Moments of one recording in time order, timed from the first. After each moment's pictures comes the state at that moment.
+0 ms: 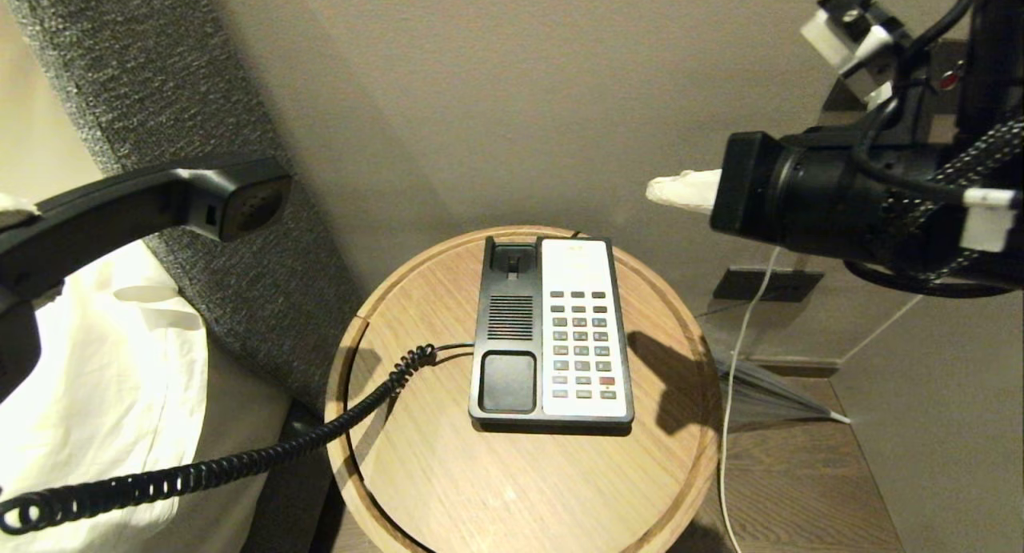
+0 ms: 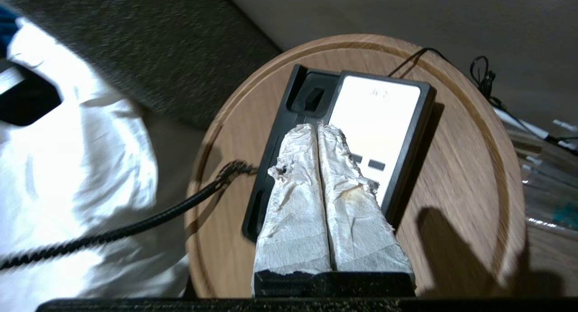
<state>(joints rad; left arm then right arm) -0.40 0.79 -0.94 0.17 -0.04 -1.22 0.73 1.50 -1.20 -0.09 -0.11 0.39</state>
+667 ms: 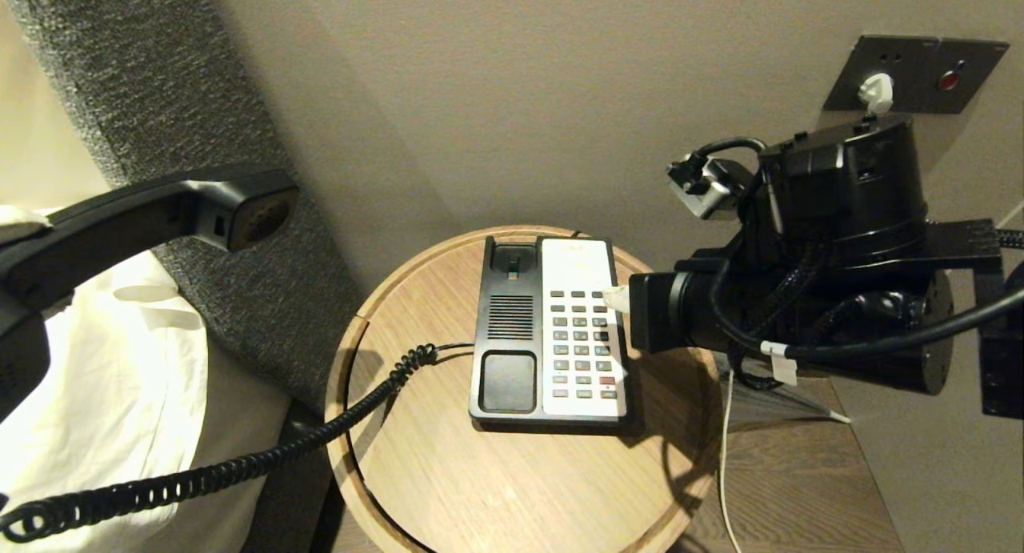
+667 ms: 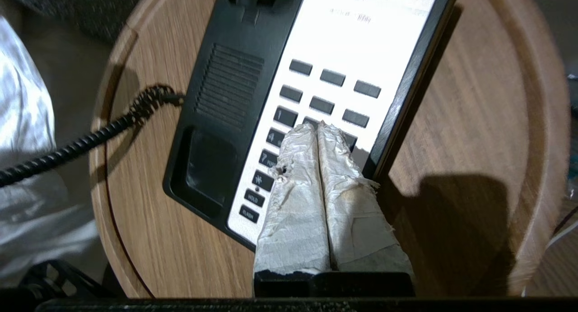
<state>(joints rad) -0.40 0.79 -0.92 0.16 -0.05 -1.22 0.78 1.62 -1.08 -0.10 -0.17 0.31</state>
